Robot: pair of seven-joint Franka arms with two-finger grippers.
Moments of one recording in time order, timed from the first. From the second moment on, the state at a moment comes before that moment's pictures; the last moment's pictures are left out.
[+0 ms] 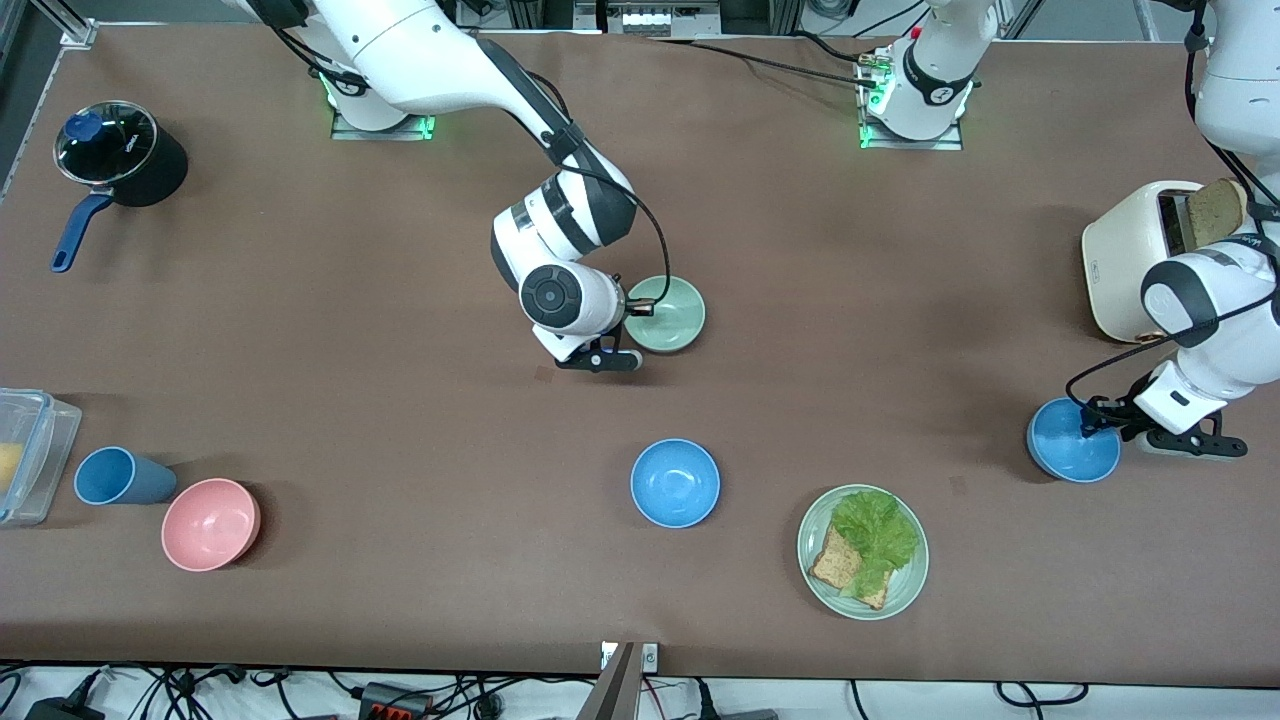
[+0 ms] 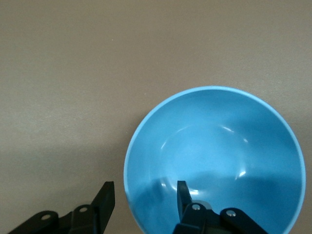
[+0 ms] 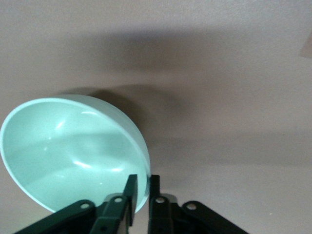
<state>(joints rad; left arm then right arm) 0.40 0.60 -0.07 -1.86 -0.01 2.63 0.45 0.68 0.75 0.03 -1.48 0.38 2.06 0.57</state>
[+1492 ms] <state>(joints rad) 0.38 0.29 -0.47 -1.82 -0.10 1.87 0.27 0.48 0.40 -0.37 -1.39 0.17 1.82 0.39</state>
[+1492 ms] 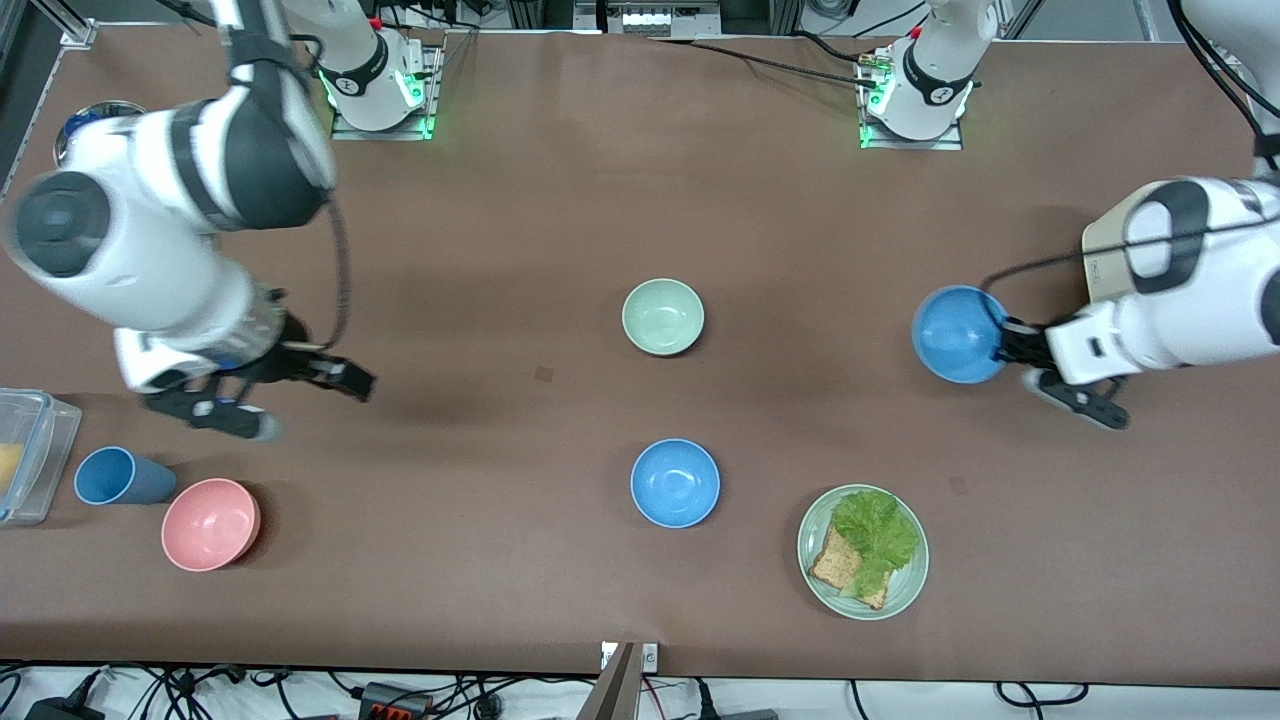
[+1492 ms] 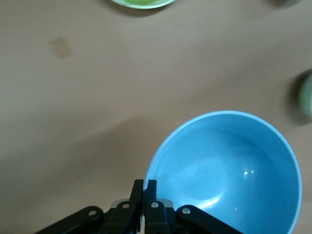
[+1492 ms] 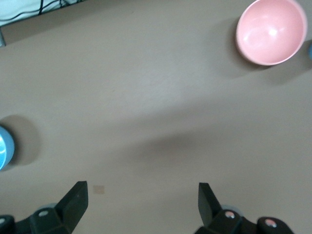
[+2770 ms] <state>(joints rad) 0.05 0.40 -0.75 -2.02 0.13 2.47 -1.02 0.00 0.18 -0.09 -1.41 0.04 1.65 0.03</state>
